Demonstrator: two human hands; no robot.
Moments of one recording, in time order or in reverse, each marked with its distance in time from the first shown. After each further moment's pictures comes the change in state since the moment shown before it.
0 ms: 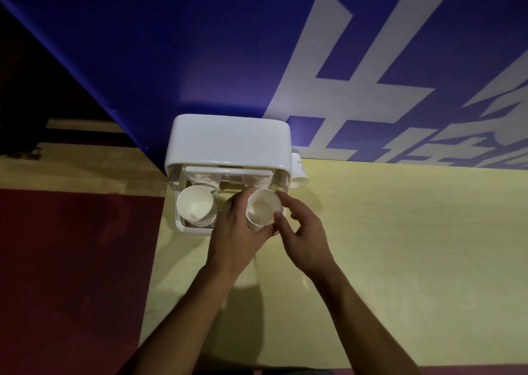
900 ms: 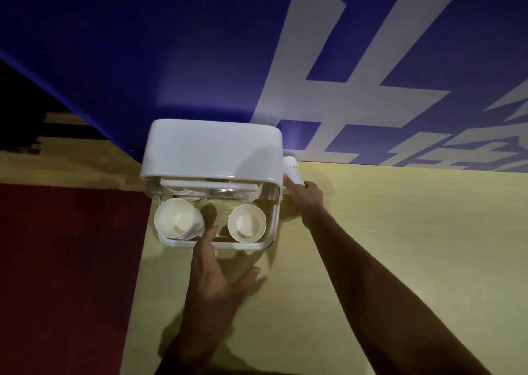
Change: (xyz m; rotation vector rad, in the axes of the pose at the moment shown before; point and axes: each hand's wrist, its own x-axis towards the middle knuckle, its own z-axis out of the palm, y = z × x) left_hand -0.046 -0.014 0.011 -0.127 0.006 -0.324; right_hand 0.146 0.089 -0.003 0.129 0.075 0.810
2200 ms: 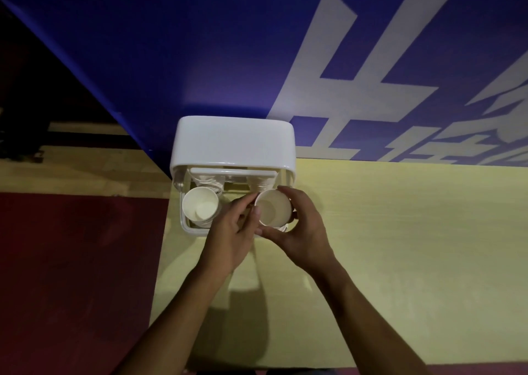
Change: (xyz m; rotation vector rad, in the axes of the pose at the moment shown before) left_hand 0.048 0.020 -0.032 -0.167 -0.184 0.254; right_hand -0.172 0.033 0.004 -0.145 -0.047 -0.924
